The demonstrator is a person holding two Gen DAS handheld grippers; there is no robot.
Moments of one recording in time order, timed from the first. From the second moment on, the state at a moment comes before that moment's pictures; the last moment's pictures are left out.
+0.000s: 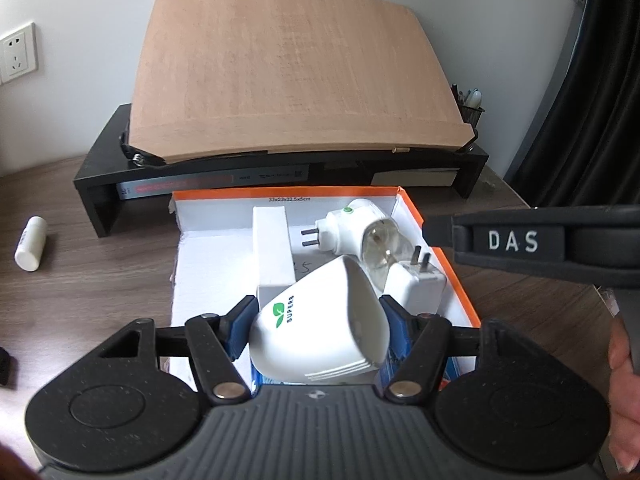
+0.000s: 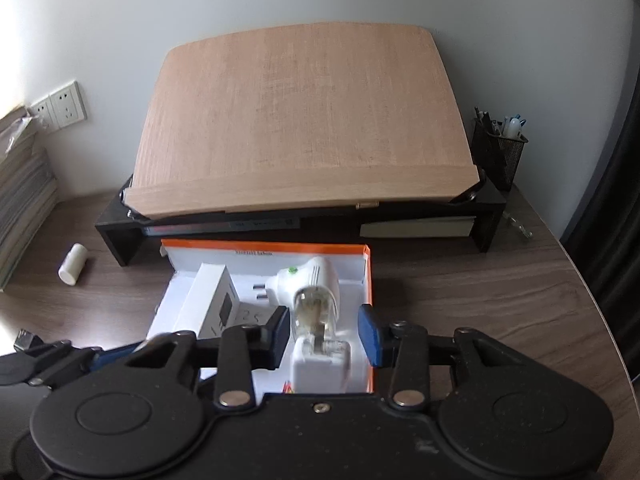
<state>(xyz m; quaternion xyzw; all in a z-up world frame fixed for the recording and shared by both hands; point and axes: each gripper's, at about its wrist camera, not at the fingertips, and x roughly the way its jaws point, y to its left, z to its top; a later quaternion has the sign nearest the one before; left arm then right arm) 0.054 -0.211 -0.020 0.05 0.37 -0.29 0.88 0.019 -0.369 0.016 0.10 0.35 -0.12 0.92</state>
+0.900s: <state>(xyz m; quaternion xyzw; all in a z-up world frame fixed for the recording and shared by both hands) 0.039 -0.141 0.004 0.00 0.32 -0.26 0.91 0.005 -0.327 0.038 0.09 0.31 -0.15 0.94</state>
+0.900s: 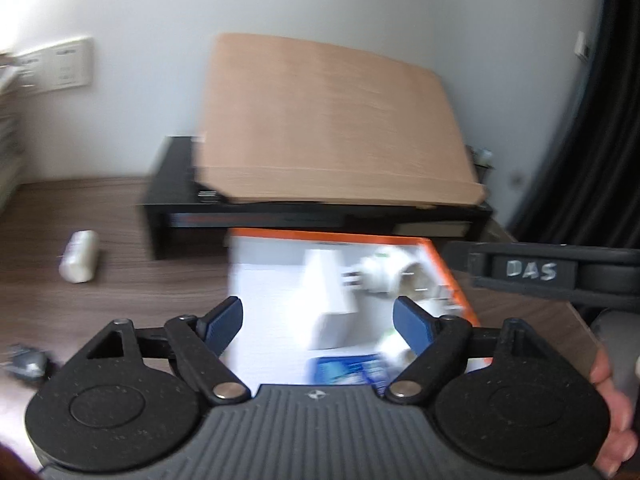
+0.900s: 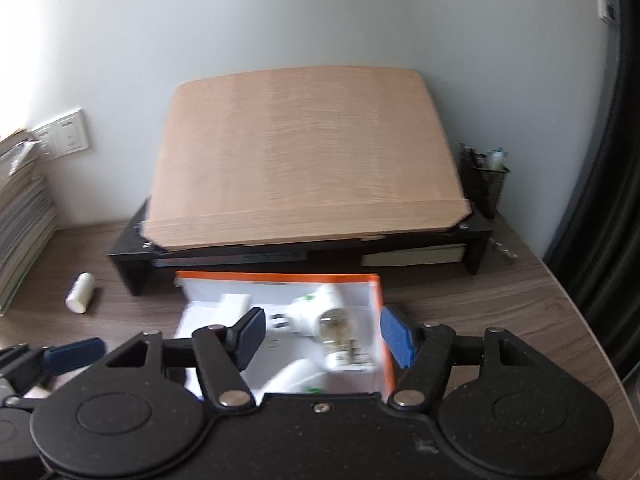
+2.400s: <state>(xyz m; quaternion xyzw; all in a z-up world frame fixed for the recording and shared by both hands) 0.106 0.069 -0.063 -0.02 0.33 -0.14 0.93 0.176 -0.104 -0.025 0.06 0.39 0.03 0.92</state>
